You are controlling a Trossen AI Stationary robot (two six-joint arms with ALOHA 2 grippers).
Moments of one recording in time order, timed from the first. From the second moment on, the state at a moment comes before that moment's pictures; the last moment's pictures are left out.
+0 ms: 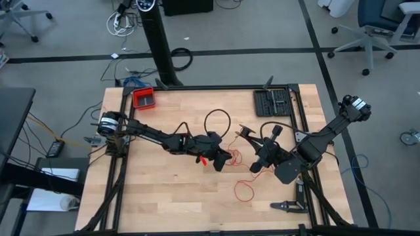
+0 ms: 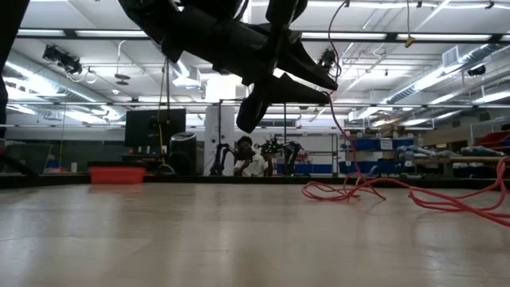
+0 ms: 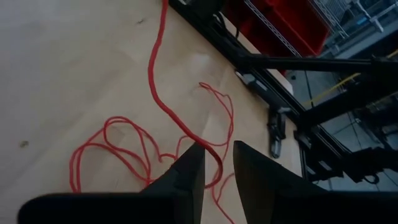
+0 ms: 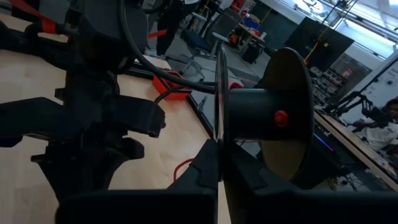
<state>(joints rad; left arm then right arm) -0.12 1.85 1.08 0.38 -0.07 -0.78 0.67 1.26 1.05 -0.42 1.28 0.11</state>
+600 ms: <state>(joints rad) -0.11 1.84 1.08 0.28 0.05 -0.63 0.68 1.26 1.05 -0.42 1.26 0.10</state>
